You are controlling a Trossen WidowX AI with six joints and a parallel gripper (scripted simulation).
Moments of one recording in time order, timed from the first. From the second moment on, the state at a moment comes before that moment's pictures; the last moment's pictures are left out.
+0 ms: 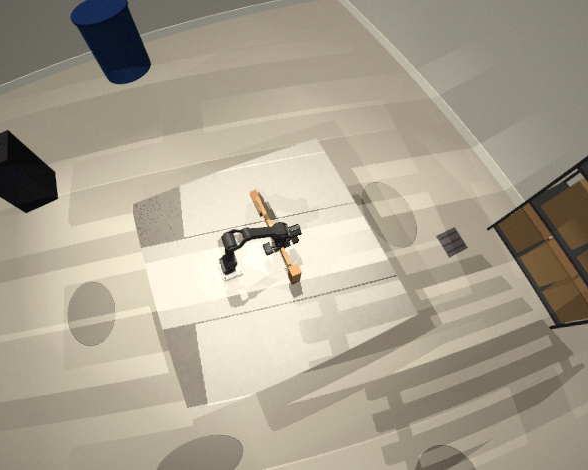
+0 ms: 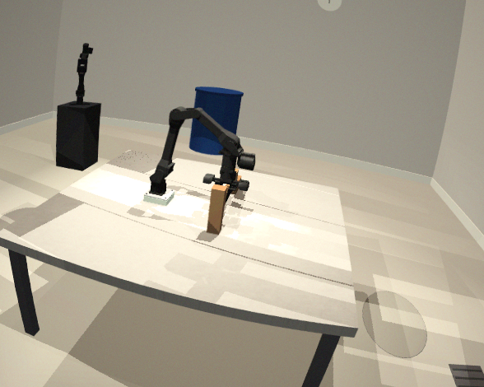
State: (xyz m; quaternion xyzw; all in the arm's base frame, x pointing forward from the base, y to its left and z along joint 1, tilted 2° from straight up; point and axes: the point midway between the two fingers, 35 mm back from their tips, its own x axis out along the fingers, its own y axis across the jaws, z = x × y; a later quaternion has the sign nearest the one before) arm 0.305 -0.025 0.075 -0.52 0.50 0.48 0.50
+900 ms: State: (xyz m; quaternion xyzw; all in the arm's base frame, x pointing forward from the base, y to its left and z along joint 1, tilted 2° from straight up) arm 0.304 -0.033 0.076 -0.52 0.50 0.48 0.50
